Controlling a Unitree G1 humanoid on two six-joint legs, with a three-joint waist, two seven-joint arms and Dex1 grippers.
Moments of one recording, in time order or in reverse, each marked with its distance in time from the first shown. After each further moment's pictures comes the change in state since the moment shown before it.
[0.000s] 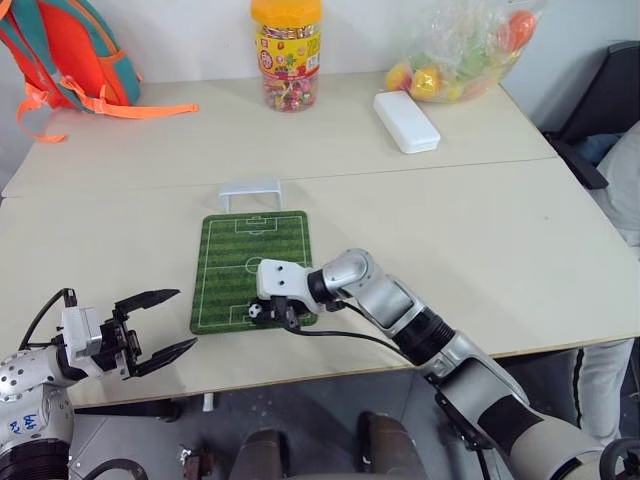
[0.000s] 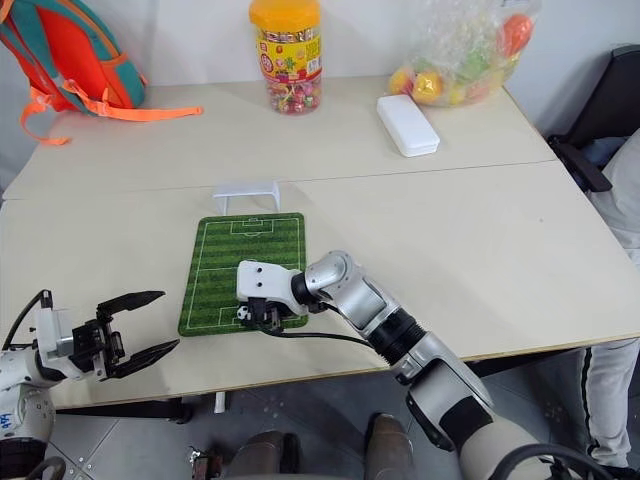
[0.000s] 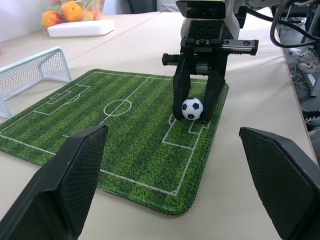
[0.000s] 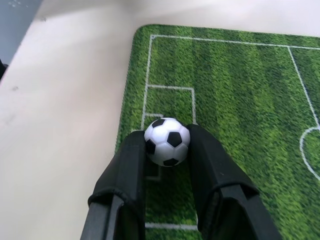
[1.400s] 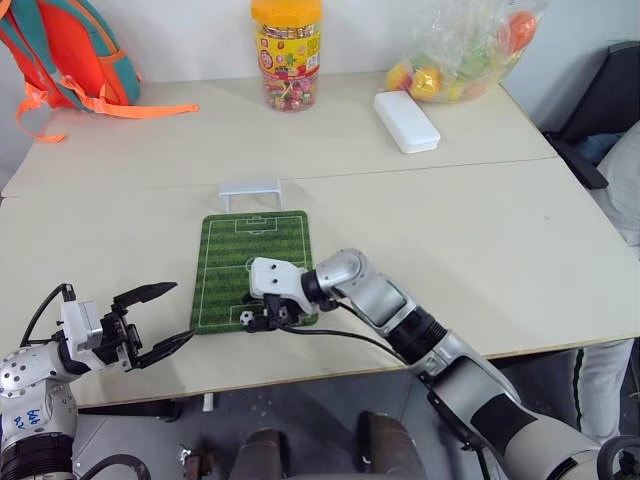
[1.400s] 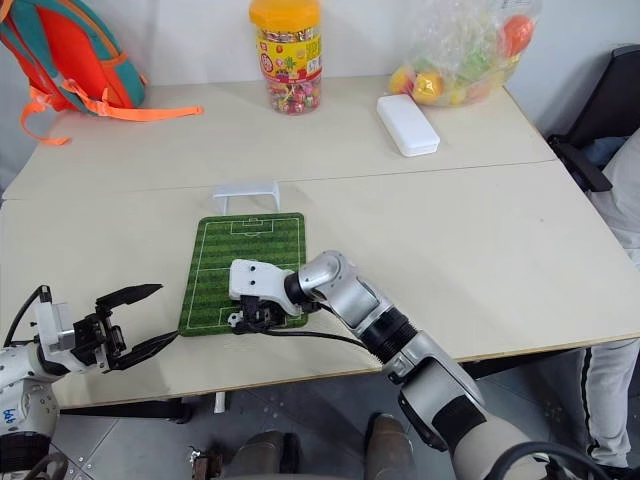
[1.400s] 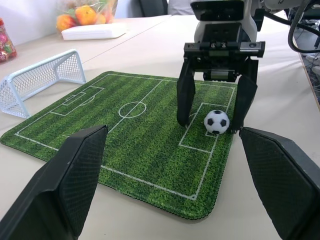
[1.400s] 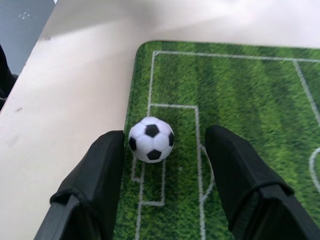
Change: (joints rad) left arm -0.032 -0.005 -0.001 0.038 0.002 -0.015 0.026; right arm -0.020 0.030 -0.023 0.030 0.004 -0.012 0.003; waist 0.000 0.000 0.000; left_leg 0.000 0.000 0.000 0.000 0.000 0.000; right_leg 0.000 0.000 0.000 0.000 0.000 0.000
